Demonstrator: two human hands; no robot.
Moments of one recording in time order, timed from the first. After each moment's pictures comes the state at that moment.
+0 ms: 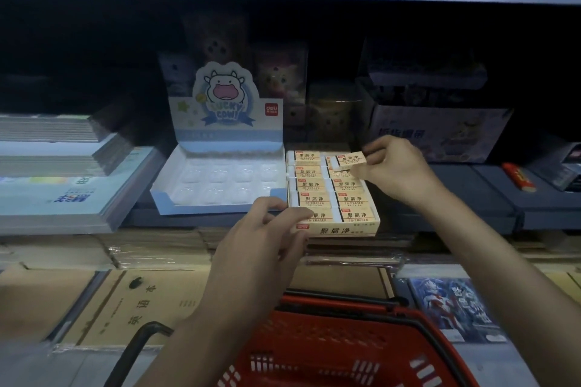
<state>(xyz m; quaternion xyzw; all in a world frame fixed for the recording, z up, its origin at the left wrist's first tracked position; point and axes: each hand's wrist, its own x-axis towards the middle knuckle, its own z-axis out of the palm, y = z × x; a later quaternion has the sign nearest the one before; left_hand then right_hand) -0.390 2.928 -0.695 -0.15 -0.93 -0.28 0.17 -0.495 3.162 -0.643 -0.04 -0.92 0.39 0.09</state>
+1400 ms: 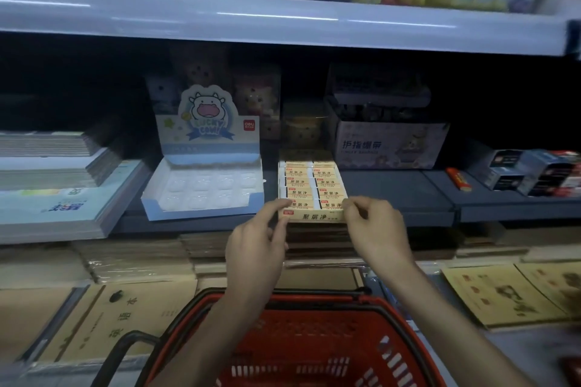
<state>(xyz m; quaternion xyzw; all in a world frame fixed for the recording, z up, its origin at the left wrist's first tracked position) -0.401 2.965 -0.718 -0.07 -0.87 -0.43 0.22 -0.401 3.156 -0.681 -0.10 -0.90 0.38 0.16</state>
